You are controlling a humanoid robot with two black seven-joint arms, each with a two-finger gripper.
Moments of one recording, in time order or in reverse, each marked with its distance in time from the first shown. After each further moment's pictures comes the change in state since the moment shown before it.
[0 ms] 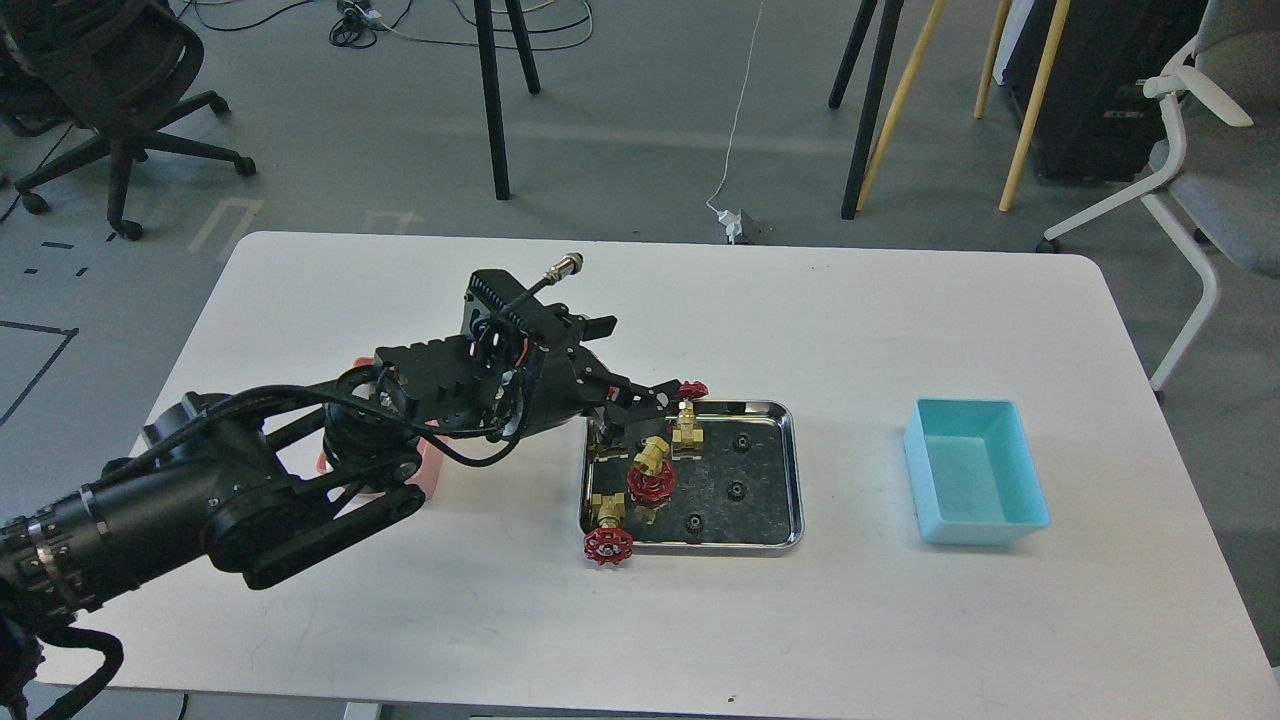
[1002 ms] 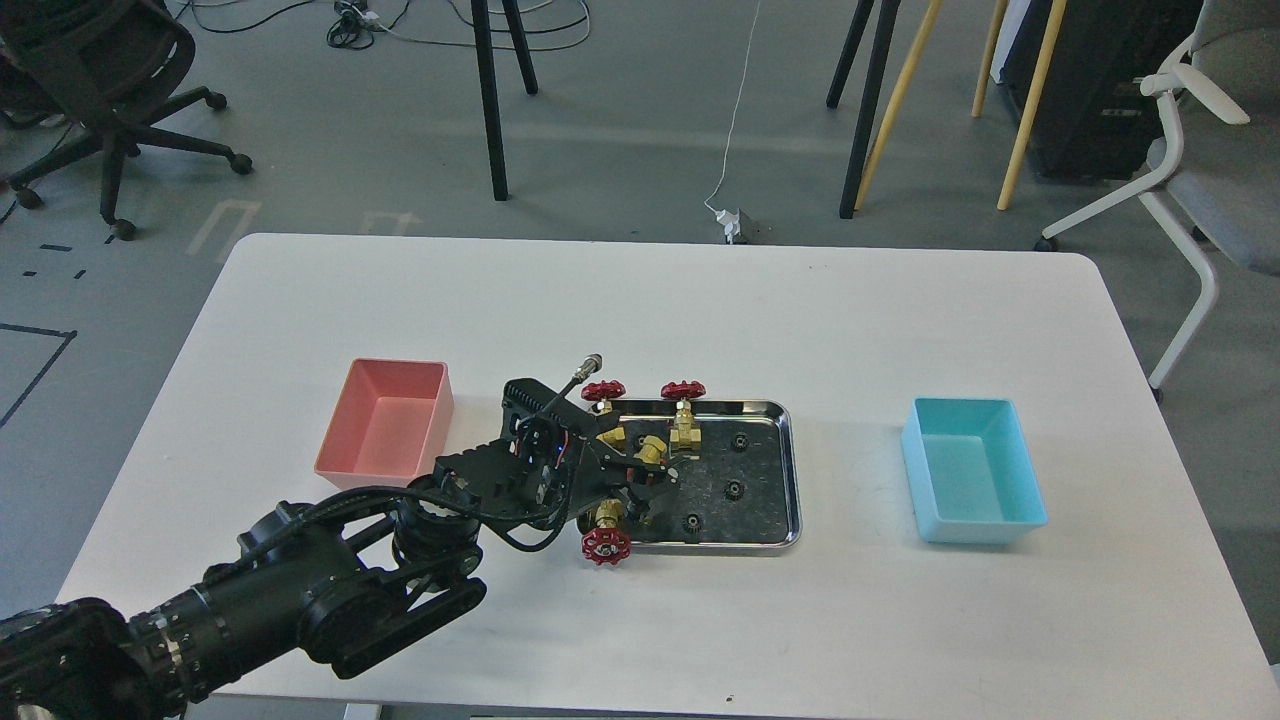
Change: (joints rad) left arm 0.195 -0.197 -0.029 0.226 0.039 0.067 0.081; right arm -0.088 0.032 -0.005 -0.023 0.003 0.000 0.013
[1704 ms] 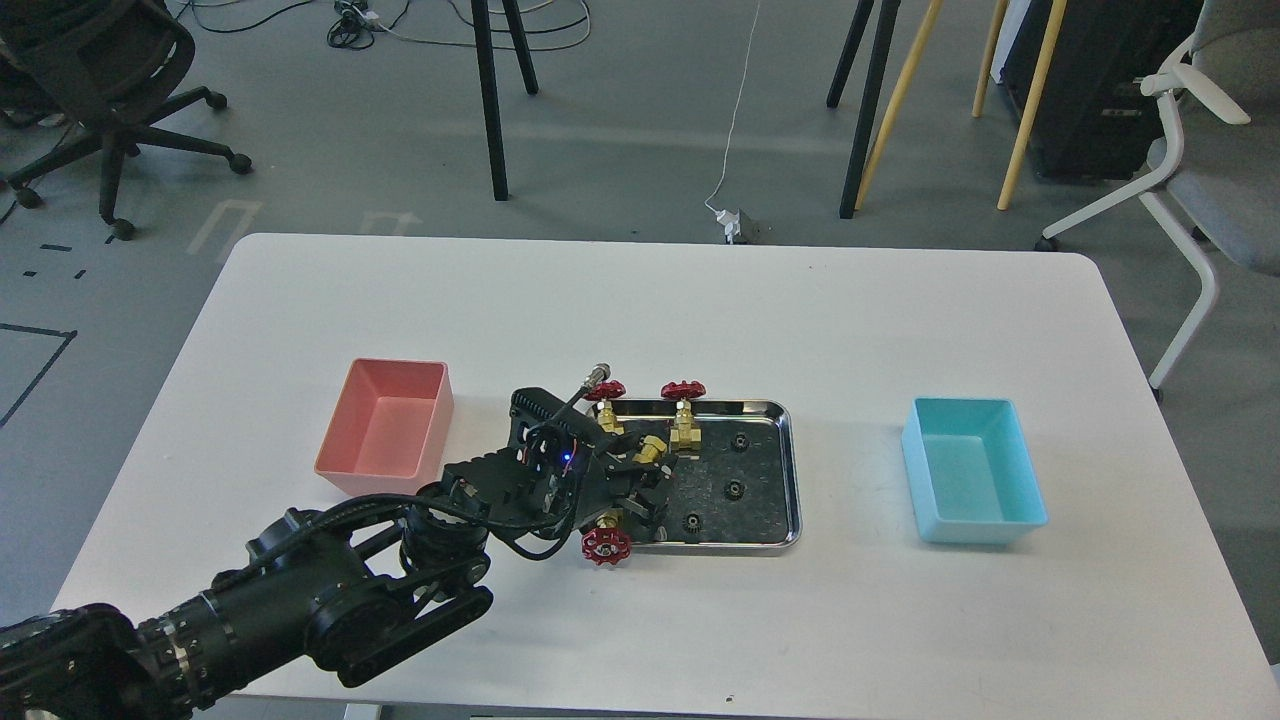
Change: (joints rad) left arm 0.011 -0.010 0.003 -0.008 0.000 -0.035 0.026; right arm 0.003 0.016 -0.005 -0.027 -0.002 0.000 0.000
